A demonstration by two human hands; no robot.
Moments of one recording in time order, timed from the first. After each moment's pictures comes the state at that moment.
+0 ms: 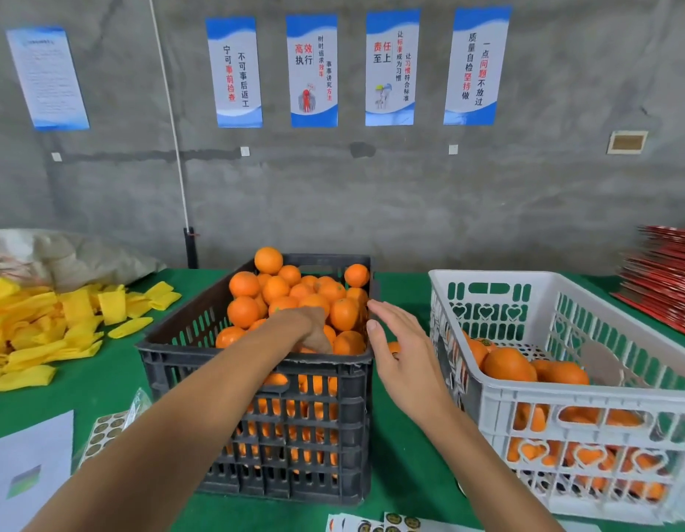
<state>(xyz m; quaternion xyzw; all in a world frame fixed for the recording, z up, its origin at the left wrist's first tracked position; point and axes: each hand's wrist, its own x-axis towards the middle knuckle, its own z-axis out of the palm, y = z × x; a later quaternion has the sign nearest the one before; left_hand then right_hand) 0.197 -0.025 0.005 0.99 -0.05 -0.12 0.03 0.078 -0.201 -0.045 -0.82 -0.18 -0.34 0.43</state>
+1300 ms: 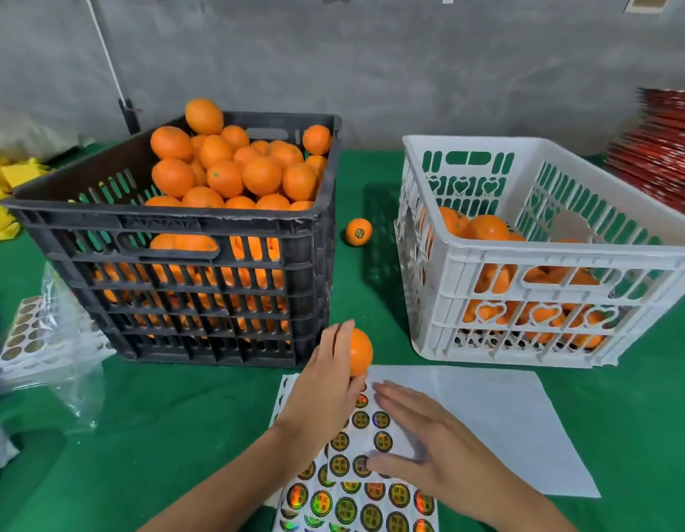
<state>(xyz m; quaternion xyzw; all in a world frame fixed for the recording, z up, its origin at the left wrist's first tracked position) 0.019 -0.104 -0.232 0.92 -0.20 0.08 0.32 -0.061 -0.303 -0.231 -0.95 -0.19 0.05 0.26</state>
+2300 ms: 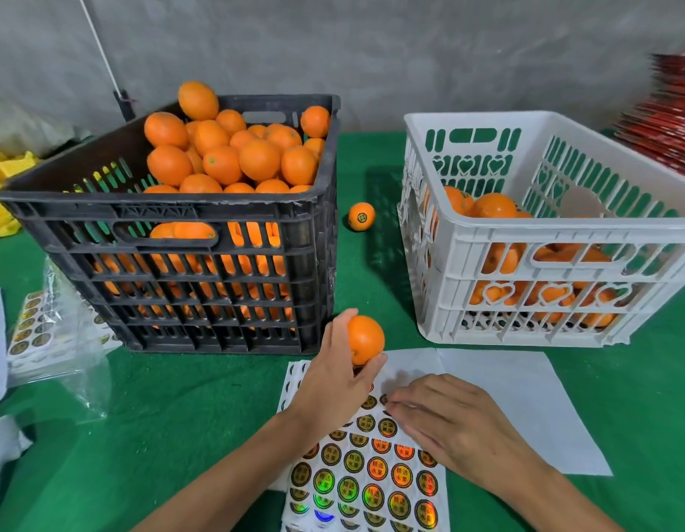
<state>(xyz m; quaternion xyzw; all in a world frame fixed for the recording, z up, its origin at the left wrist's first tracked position) 0.016 -0.103 -0.240 0.88 -0.16 -0.01 0.45 -0.058 -0.313 -0.233 -0.87 -0.38 -0.29 0.12</state>
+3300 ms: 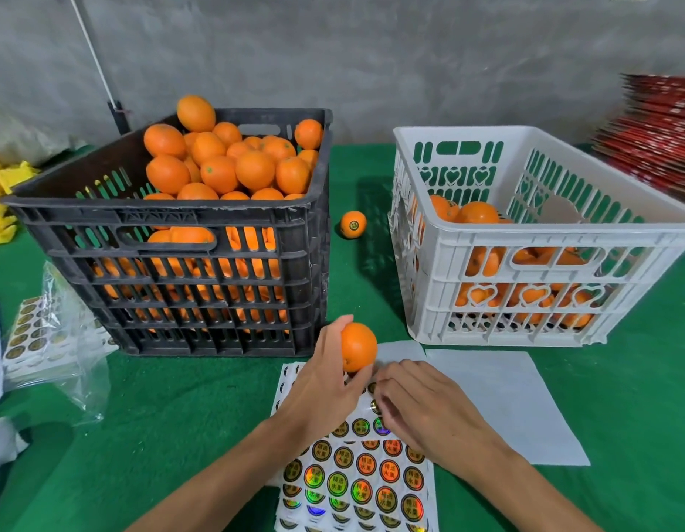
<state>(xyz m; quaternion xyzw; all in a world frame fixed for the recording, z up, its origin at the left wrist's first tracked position) 0.006 -0.097 -0.238 0.86 -0.19 -0.01 0.47 -0.050 -0.292 -0.229 -0.89 -0.34 -0.28 0.05</state>
